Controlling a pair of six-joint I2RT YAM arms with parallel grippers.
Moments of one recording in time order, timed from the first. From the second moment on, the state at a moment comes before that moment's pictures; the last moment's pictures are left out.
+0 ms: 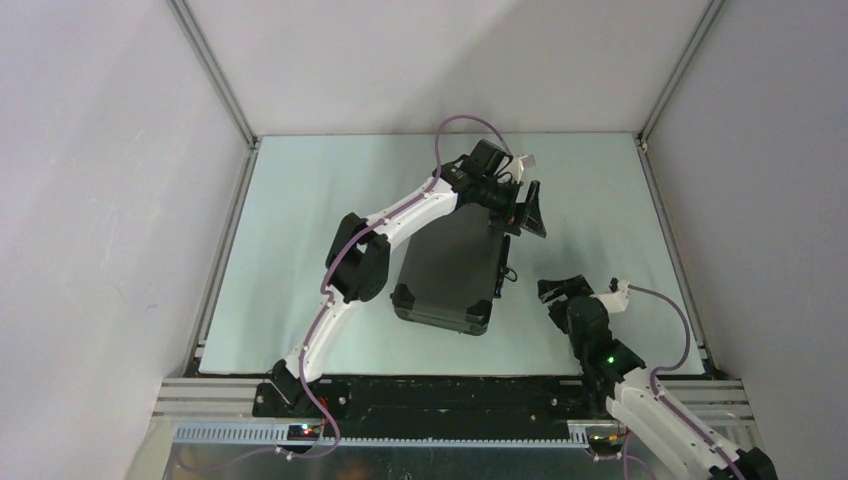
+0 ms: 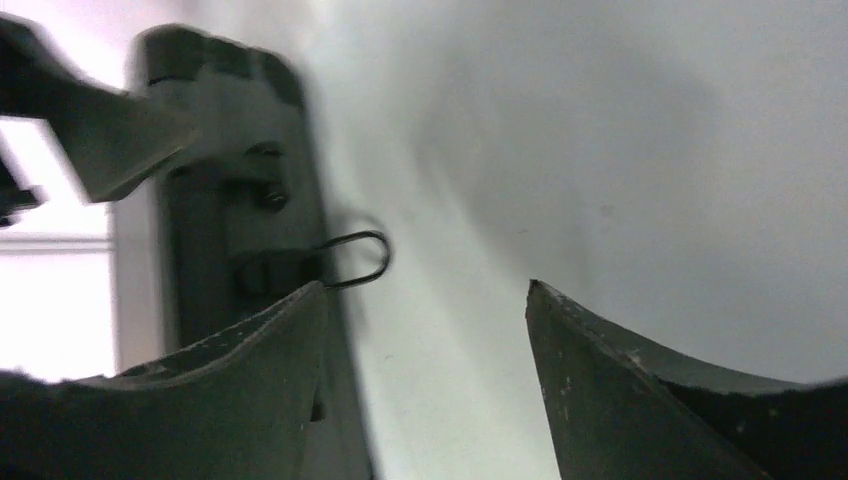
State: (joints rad) left arm -0.75 2.42 2.22 -0.57 0.72 -0.49; right arm 0.56 0.43 0.02 -0.05 0.49 1.20
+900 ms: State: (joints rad) left arm -0.75 2.42 2.22 -0.57 0.72 -0.49; right arm 0.25 1.16 0.17 0.39 -0.14 1.13
